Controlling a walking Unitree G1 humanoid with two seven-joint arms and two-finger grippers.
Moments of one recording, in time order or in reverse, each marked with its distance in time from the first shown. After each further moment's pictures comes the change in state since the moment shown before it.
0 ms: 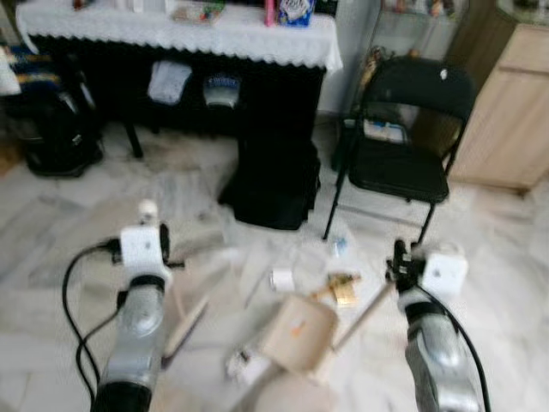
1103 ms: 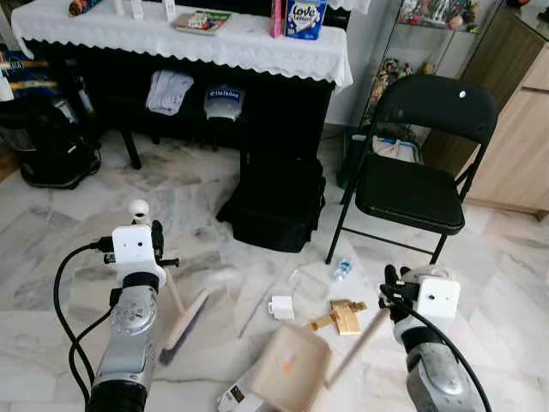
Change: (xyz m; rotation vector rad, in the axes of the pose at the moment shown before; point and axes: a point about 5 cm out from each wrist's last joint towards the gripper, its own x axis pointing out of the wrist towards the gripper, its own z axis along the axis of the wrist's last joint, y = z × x) left arm 0.000 0.008 0.001 -0.001 -0.006 0.031; right arm -0.040 -0.002 -0.020 -0.039 0.198 0.034
